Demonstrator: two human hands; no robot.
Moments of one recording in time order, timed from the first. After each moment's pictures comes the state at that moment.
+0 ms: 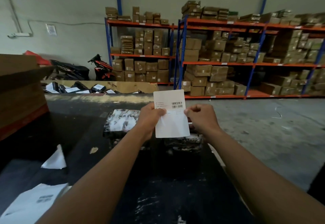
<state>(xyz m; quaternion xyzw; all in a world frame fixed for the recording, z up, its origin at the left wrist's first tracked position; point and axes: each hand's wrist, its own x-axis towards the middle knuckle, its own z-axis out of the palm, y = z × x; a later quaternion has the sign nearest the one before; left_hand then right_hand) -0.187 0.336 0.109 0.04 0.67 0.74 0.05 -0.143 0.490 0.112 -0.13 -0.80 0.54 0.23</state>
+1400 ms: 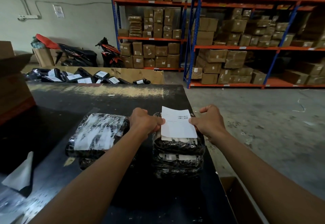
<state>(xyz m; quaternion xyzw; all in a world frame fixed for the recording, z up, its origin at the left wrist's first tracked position) -0.304 0.393 0.080 -0.12 0.78 0.61 0.01 -0.268 0.579 0.082 -0.20 -0.84 0.49 0.15</state>
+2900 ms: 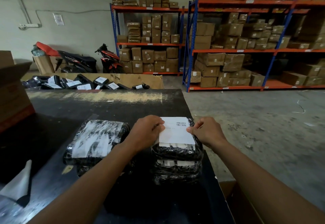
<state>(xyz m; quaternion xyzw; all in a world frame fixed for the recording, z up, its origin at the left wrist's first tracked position) -0.297 0.382 0.068 0.24 0.92 0.30 -0.10 -0.259 0.589 0.074 -0.16 -0.89 0.40 0.12</state>
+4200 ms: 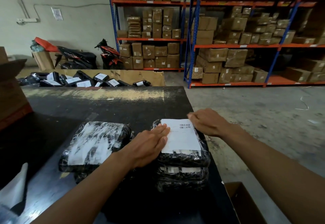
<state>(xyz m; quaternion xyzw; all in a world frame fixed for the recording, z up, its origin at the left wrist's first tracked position) -0.290 0.370 0.059 0.33 0.93 0.17 0.02 -0.319 0.607 0.084 0.10 -0.98 0.13 0.05</state>
